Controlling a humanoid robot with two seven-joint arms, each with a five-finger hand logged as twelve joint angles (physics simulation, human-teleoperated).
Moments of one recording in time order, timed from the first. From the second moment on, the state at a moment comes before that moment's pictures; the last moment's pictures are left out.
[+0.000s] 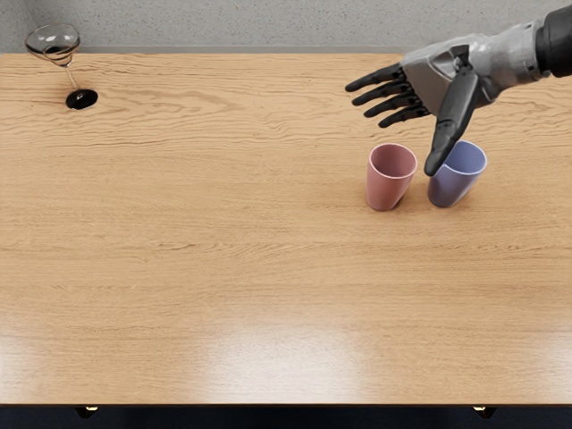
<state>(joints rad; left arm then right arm) -0.01 0.00 -0.04 -0.27 -0.11 0.06 0.07 1.60 -0.83 0.09 1.30 0.07 0.61 -0.61</state>
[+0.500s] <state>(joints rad) -0.01 0.00 -0.04 -0.27 -0.11 0.06 0.07 1.67 -0.63 -0.14 1.33 -0.35 0.10 -0.61</state>
